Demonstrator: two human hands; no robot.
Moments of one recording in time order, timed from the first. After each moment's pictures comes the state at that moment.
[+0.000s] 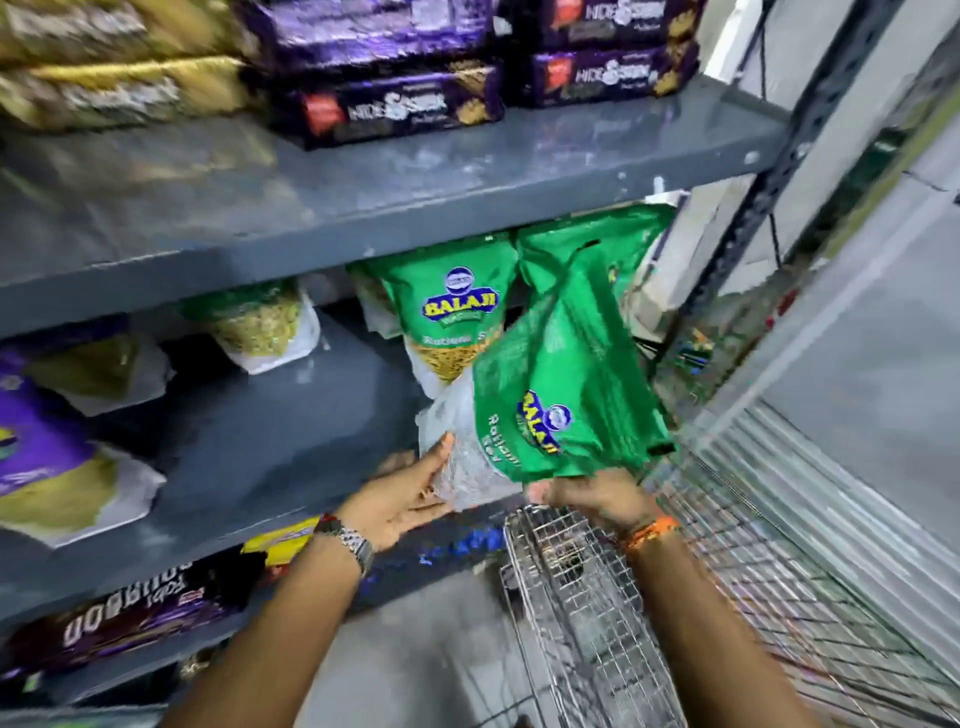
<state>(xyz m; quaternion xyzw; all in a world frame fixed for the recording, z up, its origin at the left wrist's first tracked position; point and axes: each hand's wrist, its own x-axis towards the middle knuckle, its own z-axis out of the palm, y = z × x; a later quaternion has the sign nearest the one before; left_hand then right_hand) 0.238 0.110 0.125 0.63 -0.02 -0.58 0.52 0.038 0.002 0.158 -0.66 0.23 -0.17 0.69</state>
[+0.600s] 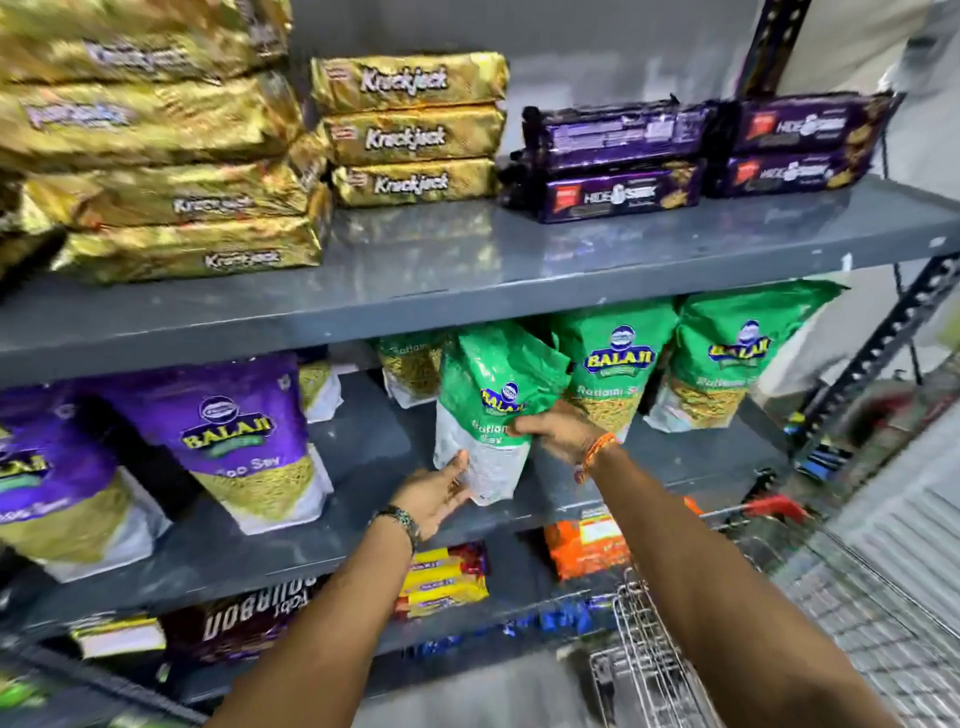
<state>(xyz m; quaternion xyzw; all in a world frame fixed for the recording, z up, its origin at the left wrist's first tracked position) 0.375 0.178 0.110 0.60 0.01 -0.46 0.65 0.265 0.021 0.167 -0.65 0.21 -0.12 0.72</state>
